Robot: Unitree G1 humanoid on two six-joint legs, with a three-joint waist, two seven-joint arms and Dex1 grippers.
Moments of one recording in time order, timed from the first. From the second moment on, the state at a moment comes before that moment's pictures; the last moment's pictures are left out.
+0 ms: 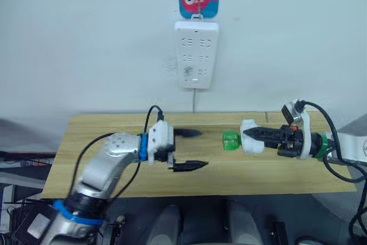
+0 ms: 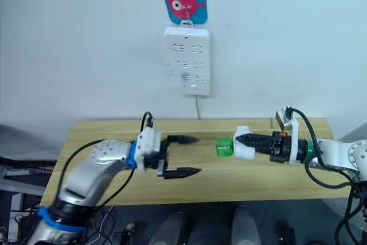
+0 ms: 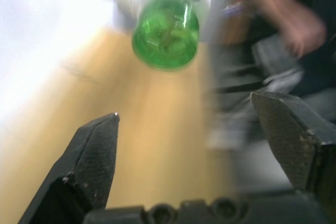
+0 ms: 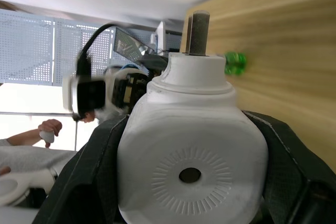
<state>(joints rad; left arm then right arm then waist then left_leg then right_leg) -0.31 0.50 -0.22 -0.13 -0.23 -0.11 -1.08 -0.38 -0.93 -0.02 0.05 1.92 1.24 0.27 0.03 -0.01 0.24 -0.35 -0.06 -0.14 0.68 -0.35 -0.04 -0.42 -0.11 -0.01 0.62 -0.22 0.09</state>
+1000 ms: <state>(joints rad) -0.53 0.44 -0.32 0.38 0.24 -1.17 -0.65 -0.44 -0.82 -0.02 0.03 1.94 1.29 0.21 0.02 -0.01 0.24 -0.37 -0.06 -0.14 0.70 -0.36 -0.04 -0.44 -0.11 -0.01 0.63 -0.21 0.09</state>
